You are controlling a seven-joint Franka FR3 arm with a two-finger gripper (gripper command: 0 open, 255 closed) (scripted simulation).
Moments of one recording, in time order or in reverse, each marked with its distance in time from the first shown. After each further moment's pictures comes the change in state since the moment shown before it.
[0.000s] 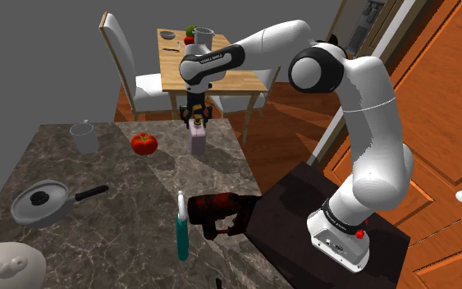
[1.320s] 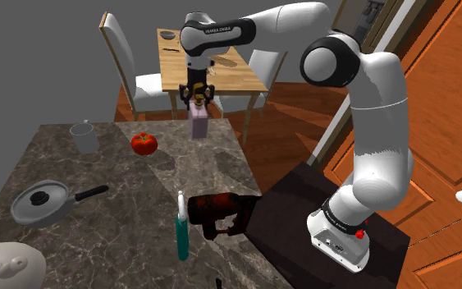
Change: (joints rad) arm -0.002 -0.106 0.003 0.085 0.001 -0.189 0.021
